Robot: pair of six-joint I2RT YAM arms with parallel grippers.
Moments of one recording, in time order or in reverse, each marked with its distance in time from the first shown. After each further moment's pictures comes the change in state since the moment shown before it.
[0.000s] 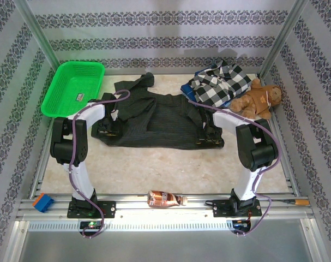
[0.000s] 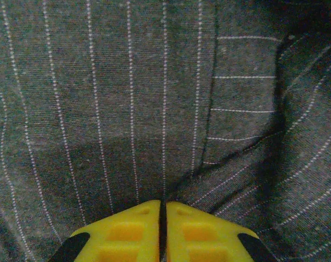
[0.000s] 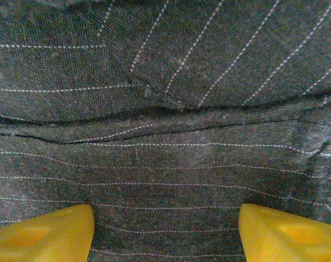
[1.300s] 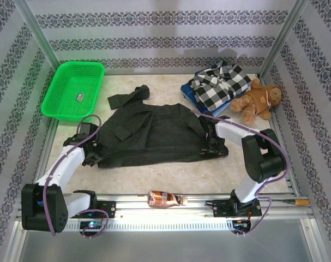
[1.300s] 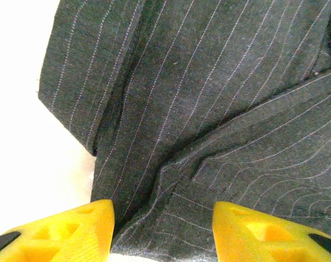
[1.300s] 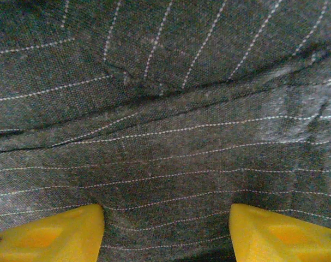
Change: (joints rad) left arm 0.079 -0.776 -0.639 0.061 0.060 -0.535; right arm 0.047 -0.159 -0.195 -0.016 0.018 0.112
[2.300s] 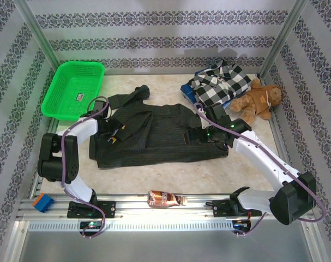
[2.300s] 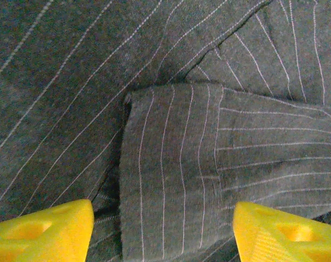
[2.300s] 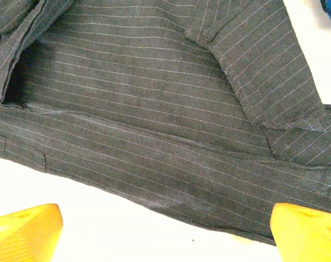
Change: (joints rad) left arm -0.055 0.534 0.320 0.313 0.183 -0.438; right arm 0.126 -0.446 0.072 0.028 -0.167 -0.210
